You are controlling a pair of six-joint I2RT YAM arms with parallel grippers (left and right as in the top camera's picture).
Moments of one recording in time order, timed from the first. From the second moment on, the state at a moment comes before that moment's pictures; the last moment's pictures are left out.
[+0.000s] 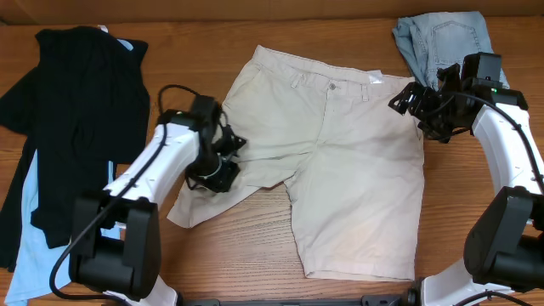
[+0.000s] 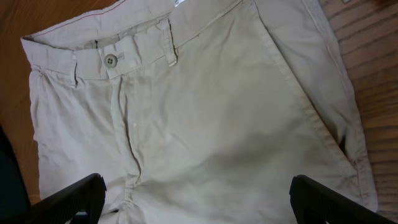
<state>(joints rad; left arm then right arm) -0.26 1.78 1.20 -1.08 0.26 0.27 -0.21 1.77 1.36 -0.79 -0.43 0.30</state>
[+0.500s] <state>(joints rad) -0.57 1.78 1.23 -1.26 0.40 0.11 -0.21 1.77 1.36 -0.81 -0.43 0.30</state>
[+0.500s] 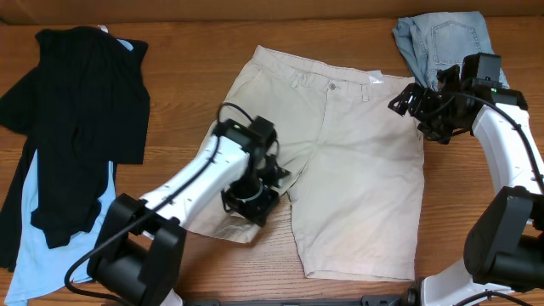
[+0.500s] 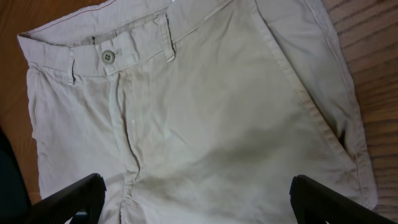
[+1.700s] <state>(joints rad) -0.36 1.91 1.31 -0.74 0.34 -0.10 -0.21 1.77 1.36 -0.82 -0.43 0.30</state>
